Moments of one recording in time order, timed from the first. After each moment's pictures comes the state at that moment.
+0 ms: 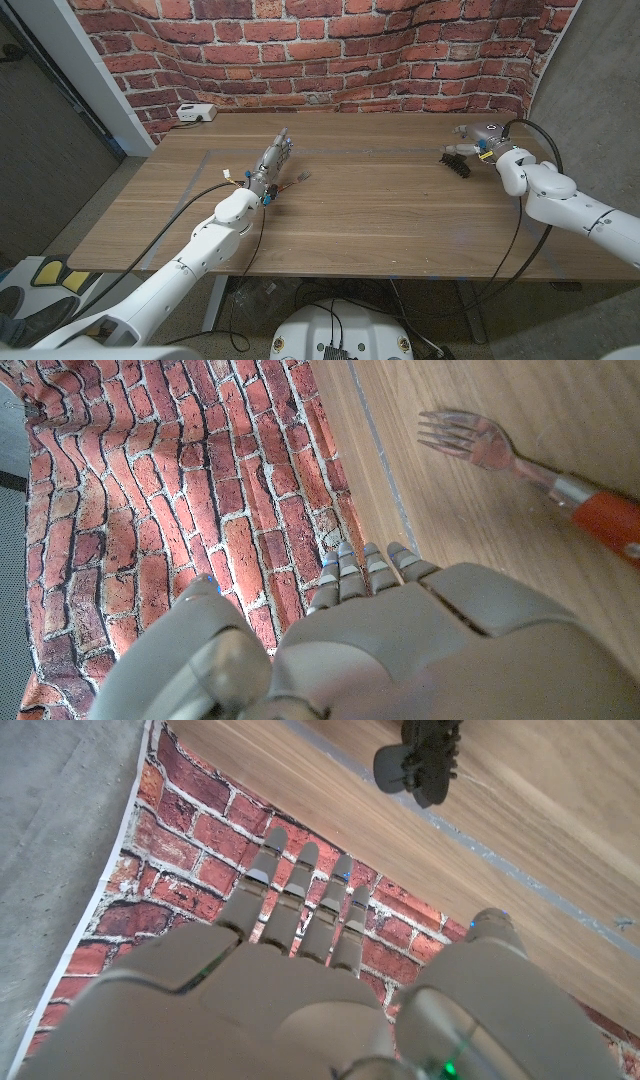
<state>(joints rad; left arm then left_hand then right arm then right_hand) 0.91 0.52 0.43 -1.51 -0.57 -0.14 0.14 0.33 0.00 0.15 0.08 0.22 0.12 0.06 0.20 0.18 0.15 0.02 0.21 0.19 0.05 0.01 0.19 0.18 -0.05 0.02 0.21 0.18 -0.75 -1.03 -0.59 -1.63 -0.61 -0.35 -0.13 0.39 -0.11 0.14 0.05 0.23 0.40 -0.12 0.20 0.21 0.60 -0.09 0.19 0.21 0.54 -0.01 0.17 0.19 0.49 0.10 0.23 0.19</state>
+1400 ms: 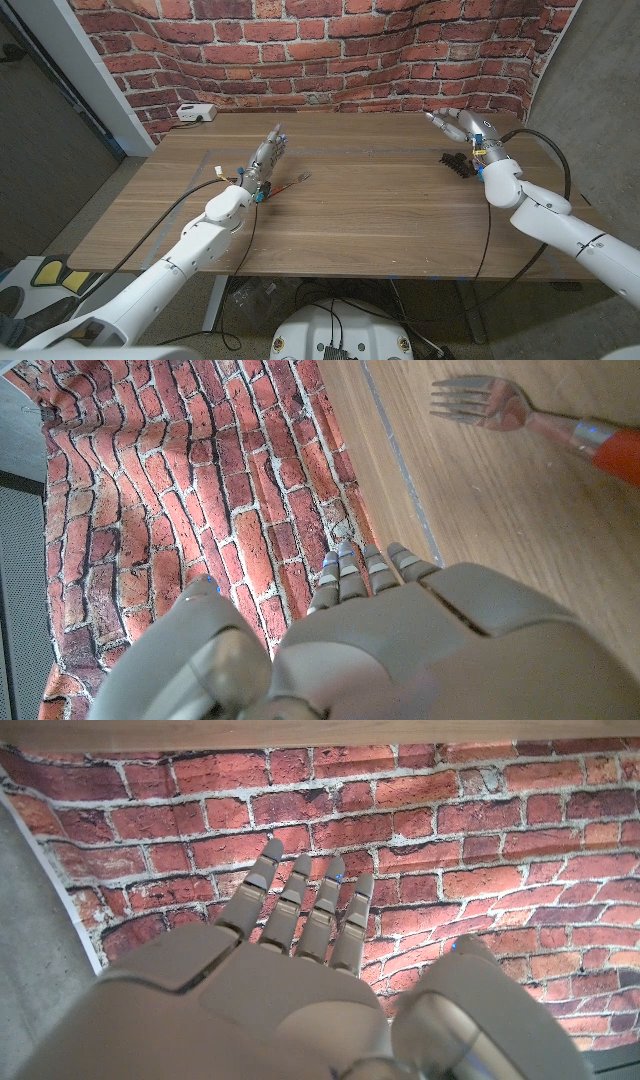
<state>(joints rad) 0.93 0.57 0.40 -1.56 -0.58 -0.15 0.12 0.33 0.00 0.15 0.08 0.22 0.13 0.07 0.20 0.18 0.15 0.02 0.21 0.19 0.04 0.02 0.19 0.18 -0.04 0.01 0.21 0.18 -0.93 -0.89 -0.38 -1.71 -0.21 -0.08 -0.43 0.31 -0.04 0.14 0.10 0.22 0.52 -0.11 0.24 0.21 0.56 -0.04 0.22 0.21 0.45 0.02 0.18 0.19 0.44 0.07 0.21 0.19</state>
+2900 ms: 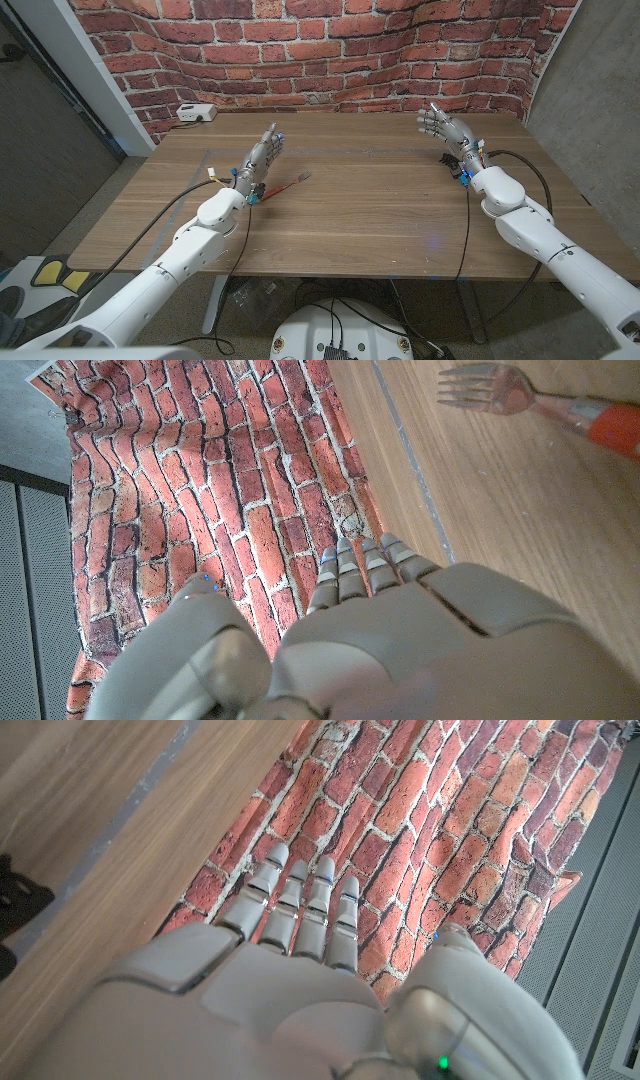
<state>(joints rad) 0.97 0.59 0.37 -1.58 -0.59 -0.20 0.10 0.35 -0.01 0.13 0.08 0.22 0.16 0.07 0.20 0.18 0.19 0.01 0.21 0.19 0.09 0.00 0.19 0.18 0.04 -0.04 0.23 0.18 -0.92 -0.69 -0.31 -1.49 0.46 0.33 -0.03 0.35 0.00 0.17 0.05 0.19 0.43 0.03 0.19 0.20 0.50 0.07 0.21 0.20 0.37 0.03 0.18 0.18 0.41 0.01 0.21 0.19</state>
